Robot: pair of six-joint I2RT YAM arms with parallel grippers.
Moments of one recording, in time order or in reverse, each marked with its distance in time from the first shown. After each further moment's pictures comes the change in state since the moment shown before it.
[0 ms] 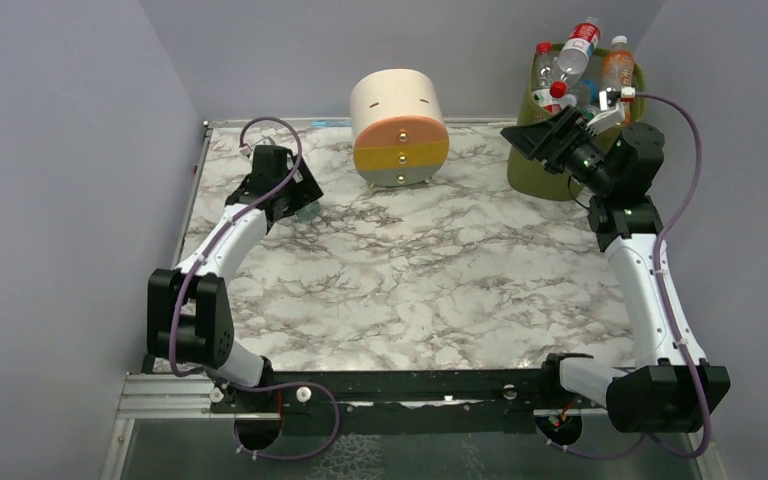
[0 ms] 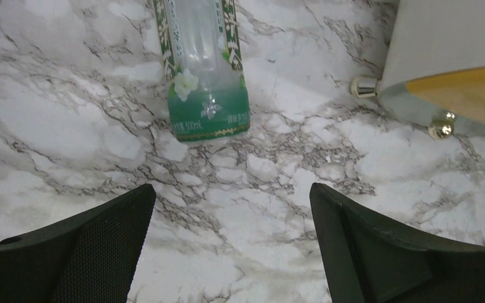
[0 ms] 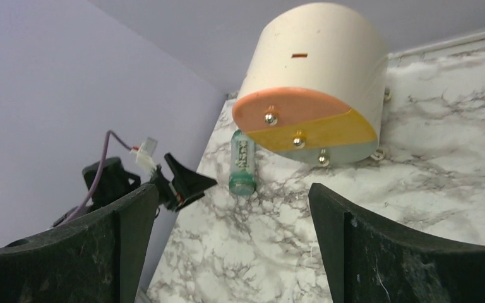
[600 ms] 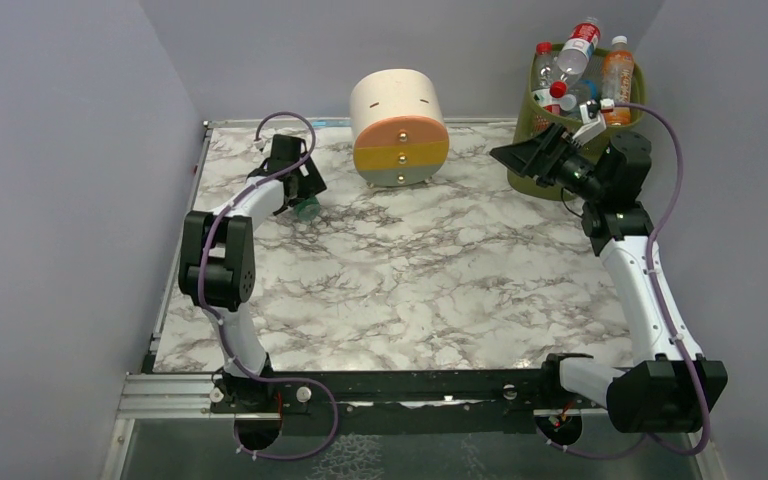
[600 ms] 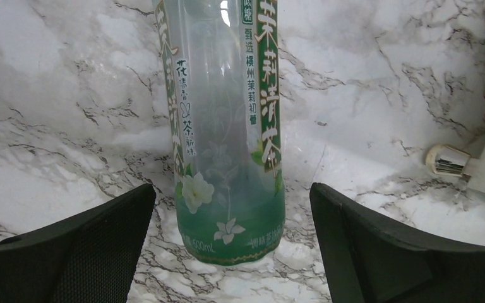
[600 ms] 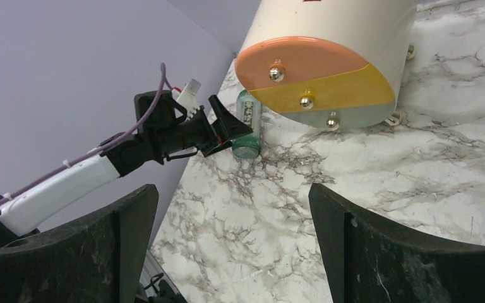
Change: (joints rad) left arm 0.027 0.391 0.241 0.010 -0.088 0.026; right arm 0.011 0.000 -0.087 0.000 -0.132 -0.042
